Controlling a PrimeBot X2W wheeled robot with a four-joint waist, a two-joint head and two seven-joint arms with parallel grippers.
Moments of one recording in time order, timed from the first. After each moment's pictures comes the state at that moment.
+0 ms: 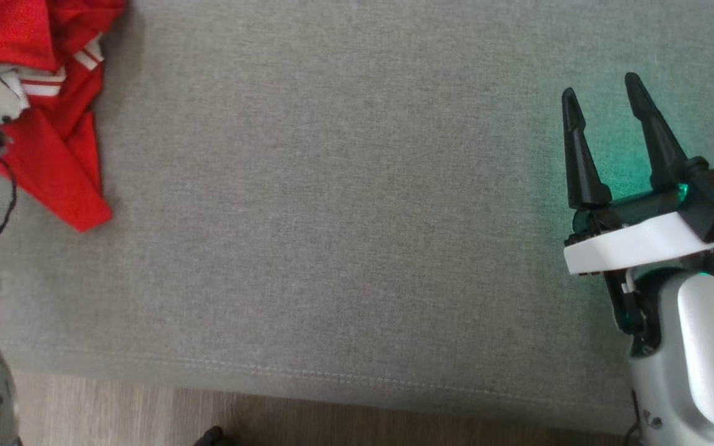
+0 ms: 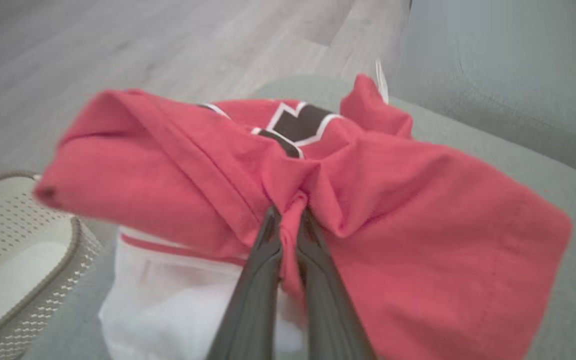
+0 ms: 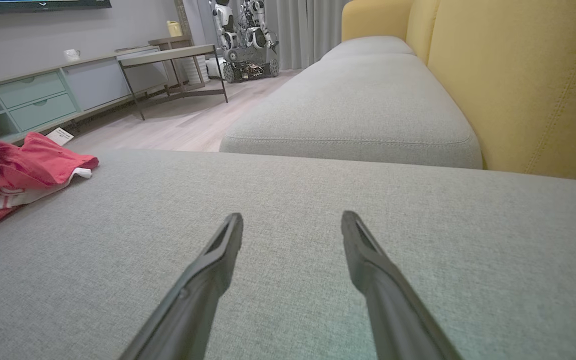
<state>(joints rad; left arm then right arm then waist) -1.07 0.31 0.07 1.19 -0.35 -0.12 -0.03 -0.28 -0.07 0.08 -0.07 0.07 0.13 0.00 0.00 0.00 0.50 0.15</state>
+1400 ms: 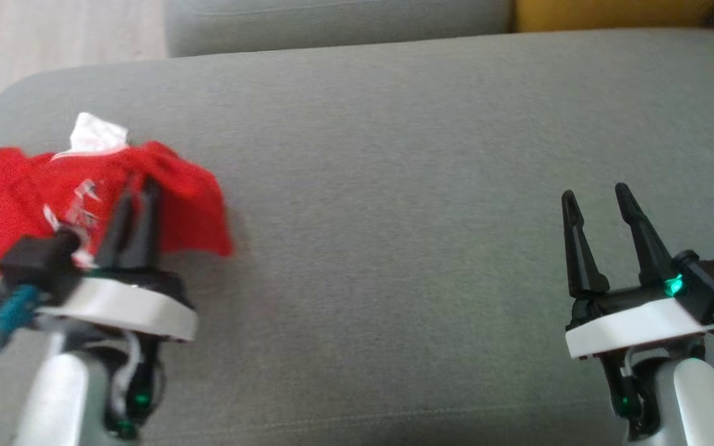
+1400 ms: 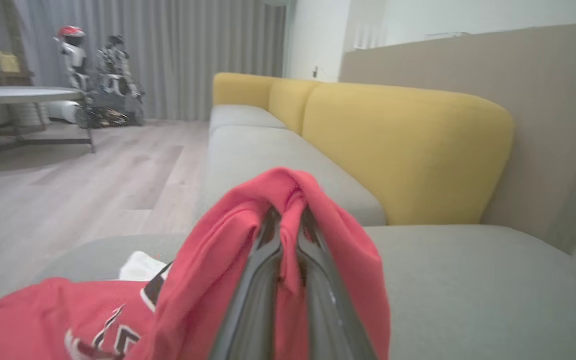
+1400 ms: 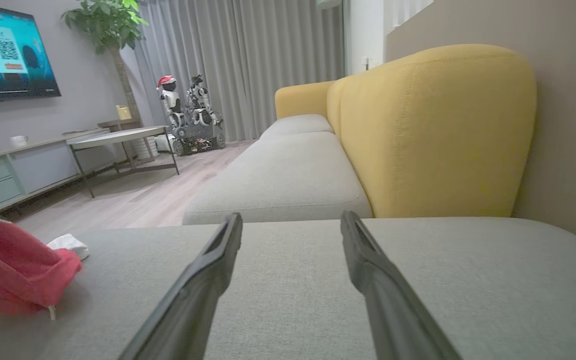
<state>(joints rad) -0.11 0.19 -0.14 -0.16 -0.31 0.04 0.00 -0.05 -0.05 0.05 -0.06 0.17 0.13 -0.02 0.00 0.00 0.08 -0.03</state>
